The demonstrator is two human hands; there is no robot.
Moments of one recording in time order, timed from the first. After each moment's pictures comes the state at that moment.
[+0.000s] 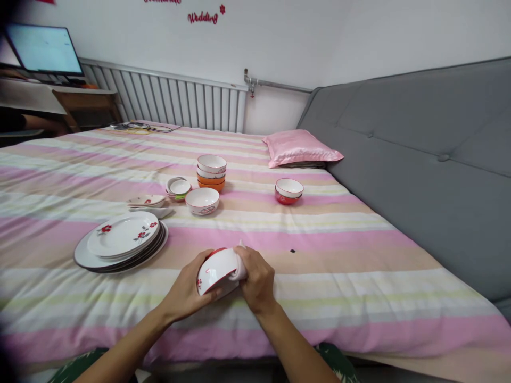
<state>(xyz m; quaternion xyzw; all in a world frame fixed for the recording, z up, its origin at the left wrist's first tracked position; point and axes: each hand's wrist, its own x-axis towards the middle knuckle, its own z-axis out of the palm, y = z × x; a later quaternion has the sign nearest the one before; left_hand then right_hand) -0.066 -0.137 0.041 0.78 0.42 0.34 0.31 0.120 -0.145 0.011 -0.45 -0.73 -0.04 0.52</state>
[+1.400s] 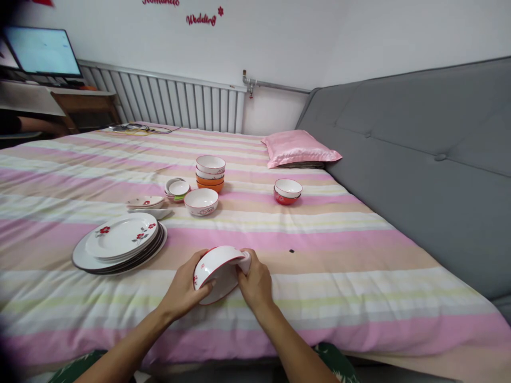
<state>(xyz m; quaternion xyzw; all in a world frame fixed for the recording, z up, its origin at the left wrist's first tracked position) -0.068 -0.135 0.035 0.75 0.47 0.34 0.32 0.119 -0.143 -0.001 -0.64 -0.63 0.20 0.41</state>
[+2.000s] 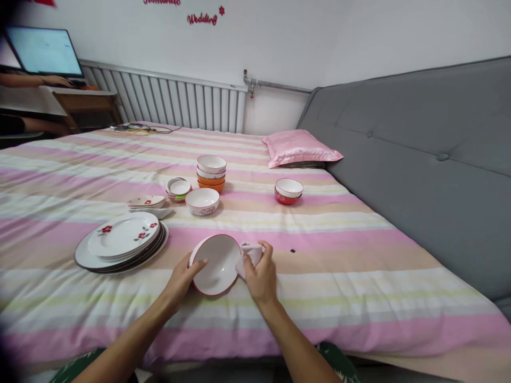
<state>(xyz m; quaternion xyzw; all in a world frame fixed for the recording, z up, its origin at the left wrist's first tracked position) -0.073 -0.123 0.019 0.54 0.54 0.42 0.49 0.123 -0.138 -0.001 -0.65 -0.53 0.17 0.51</state>
